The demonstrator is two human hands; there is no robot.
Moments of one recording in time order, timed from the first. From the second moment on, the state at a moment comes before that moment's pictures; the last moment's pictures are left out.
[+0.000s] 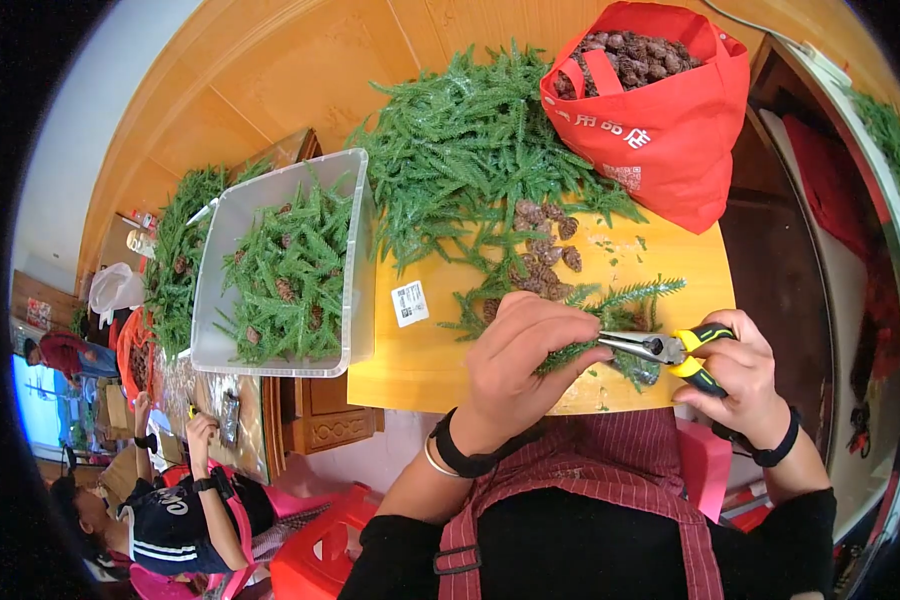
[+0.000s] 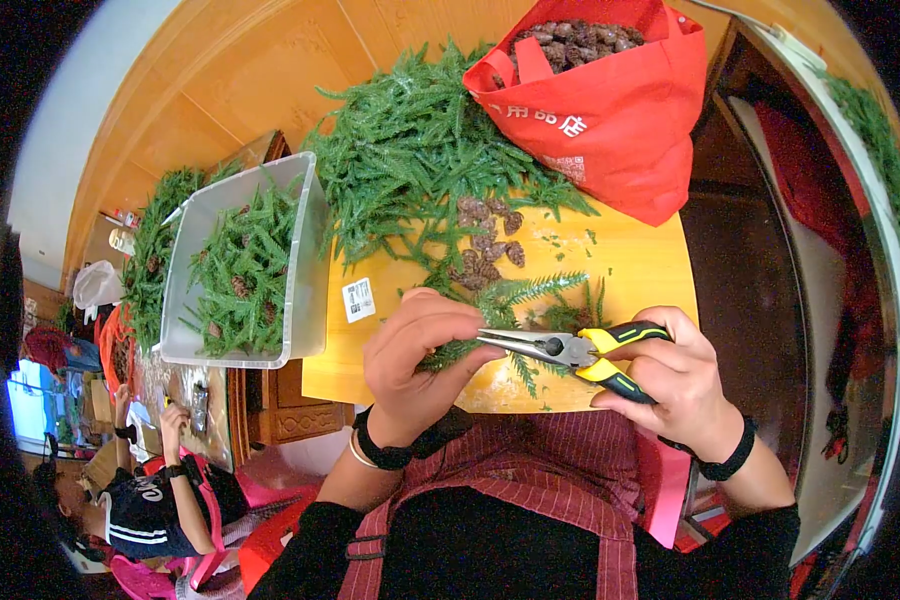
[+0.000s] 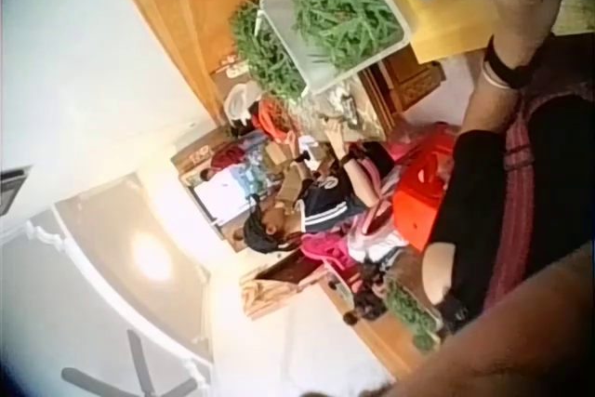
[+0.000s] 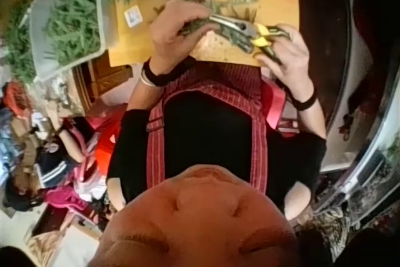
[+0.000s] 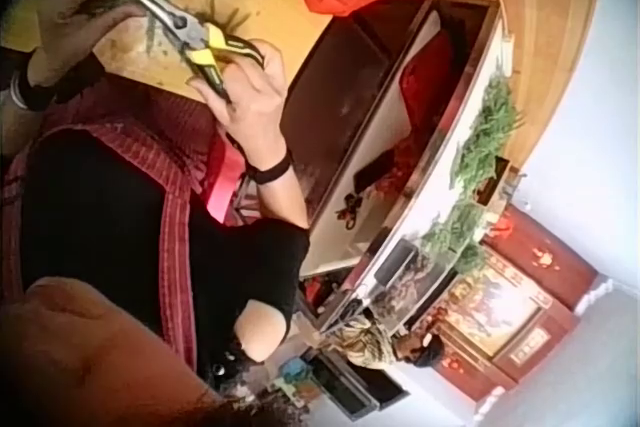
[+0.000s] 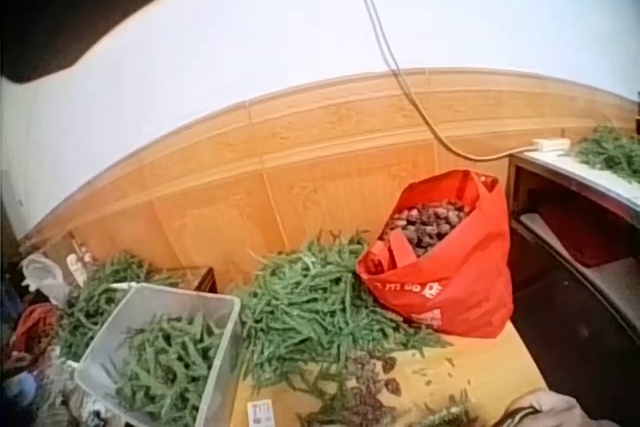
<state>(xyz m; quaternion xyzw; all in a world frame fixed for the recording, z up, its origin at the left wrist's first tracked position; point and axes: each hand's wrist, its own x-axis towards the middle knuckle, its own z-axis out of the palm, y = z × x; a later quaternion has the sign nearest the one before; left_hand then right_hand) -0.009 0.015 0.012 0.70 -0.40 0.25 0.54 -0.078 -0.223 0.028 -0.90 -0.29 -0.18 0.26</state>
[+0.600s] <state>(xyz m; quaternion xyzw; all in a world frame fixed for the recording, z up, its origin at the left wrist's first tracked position) -0.006 0.019 0.013 0.73 -0.34 0.18 0.56 -0.072 -0.225 0.029 -0.91 -0.29 -0.14 0.27</state>
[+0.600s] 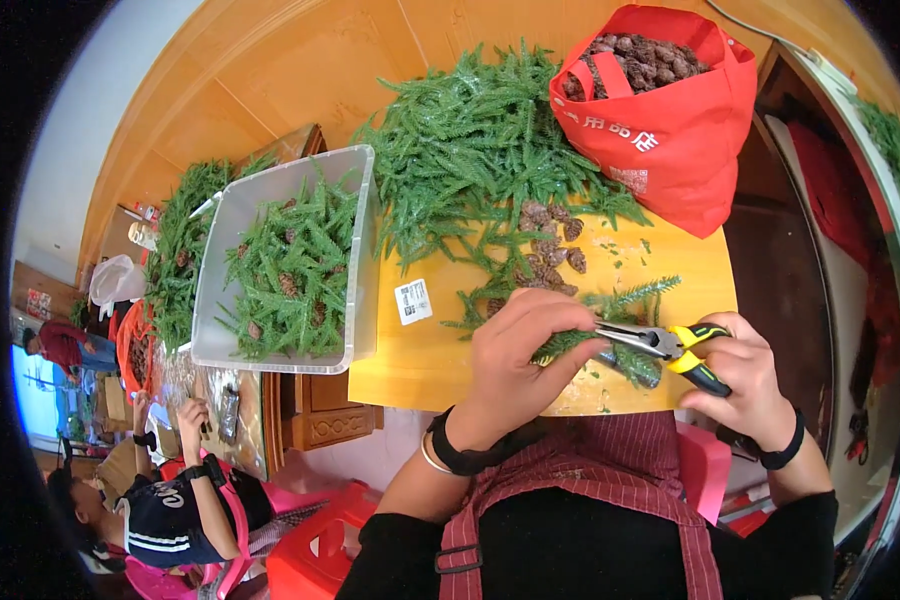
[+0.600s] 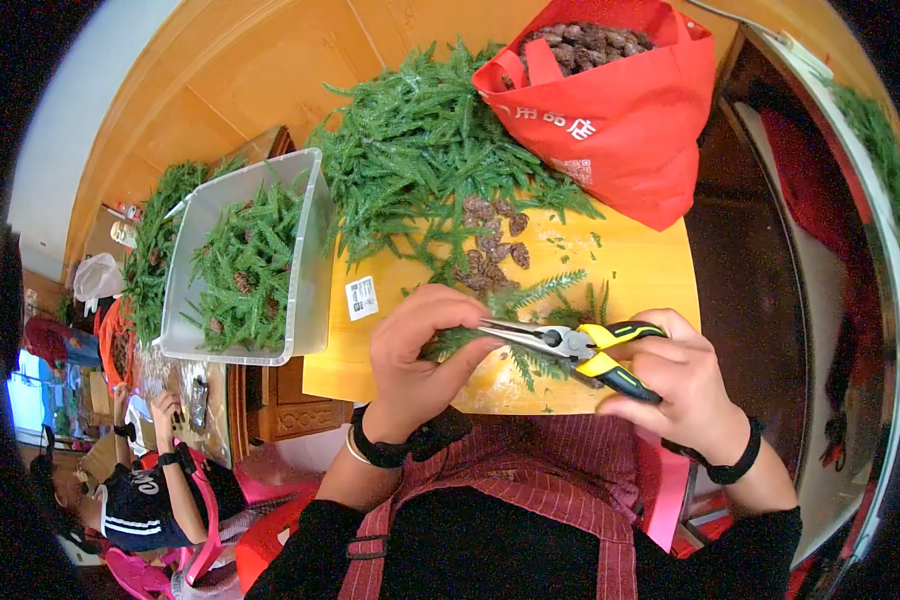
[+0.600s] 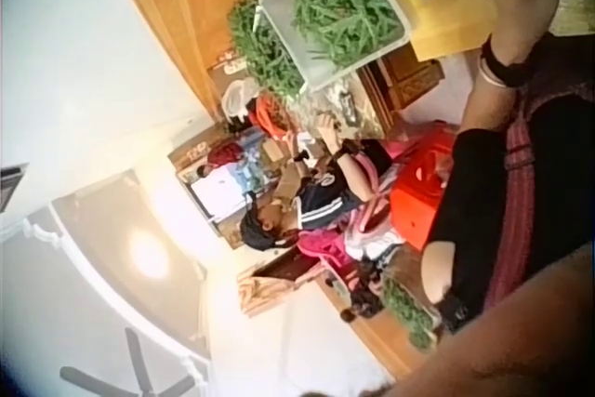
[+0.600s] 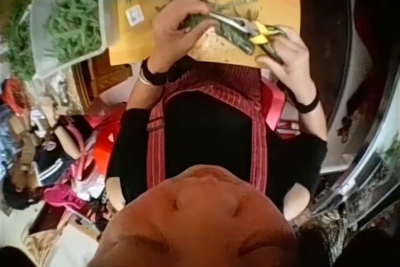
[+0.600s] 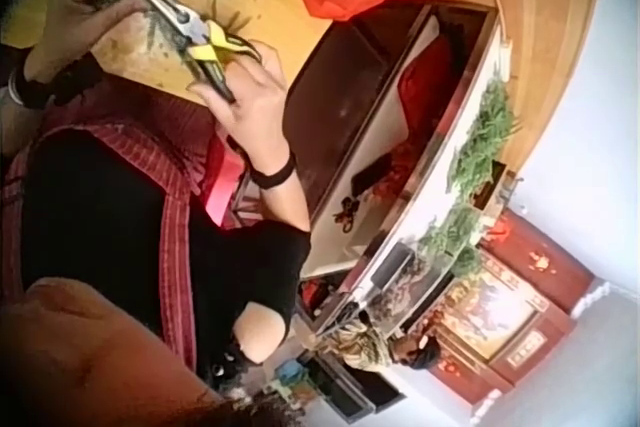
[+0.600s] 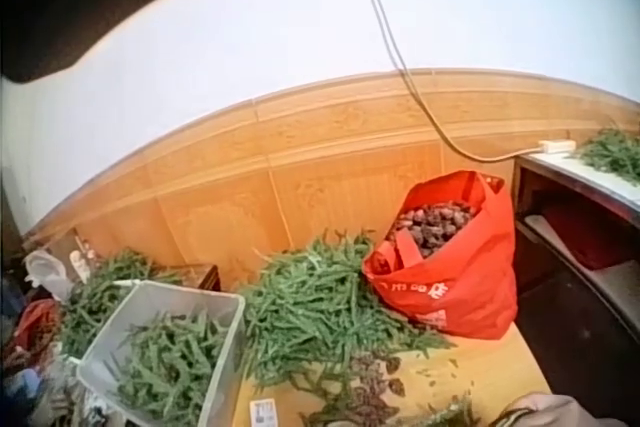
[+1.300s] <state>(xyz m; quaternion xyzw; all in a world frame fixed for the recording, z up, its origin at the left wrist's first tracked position) 0.023 0.227 0.071 0.90 0.01 0.27 0.34 -0.086 -0.275 0.002 -0.90 -0.06 -0.13 0.41</state>
